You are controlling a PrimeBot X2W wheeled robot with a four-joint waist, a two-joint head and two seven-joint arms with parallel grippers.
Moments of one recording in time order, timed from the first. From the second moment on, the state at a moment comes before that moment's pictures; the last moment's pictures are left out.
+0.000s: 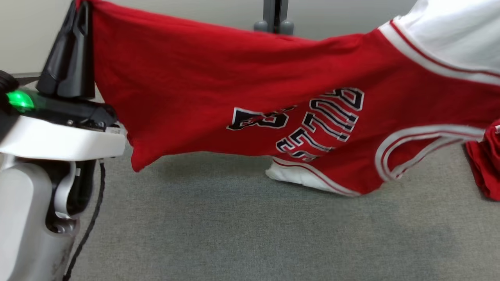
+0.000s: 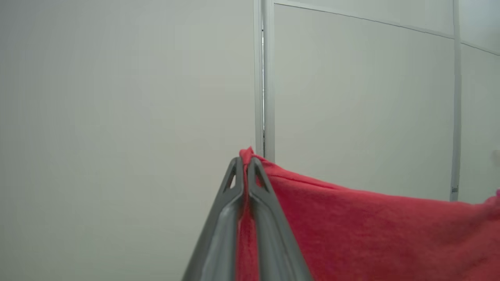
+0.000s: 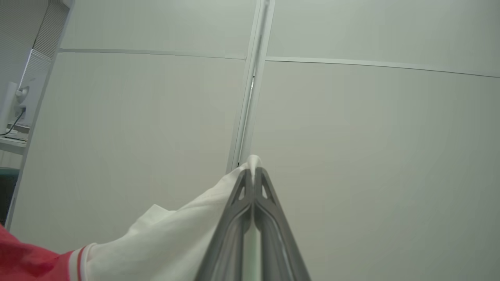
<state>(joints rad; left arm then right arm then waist) -0.51 0.39 -0.24 -0.24 -0.53 0.15 -0.03 -0.49 -0.42 -0.04 -0.28 0.36 0.13 0.00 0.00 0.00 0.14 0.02</state>
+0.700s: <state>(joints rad) -0.99 0.30 -0.26 0.24 -0.57 0.05 -0.05 -1.05 -0.46 0.12 0.13 0.46 0.13 0.00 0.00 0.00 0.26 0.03</state>
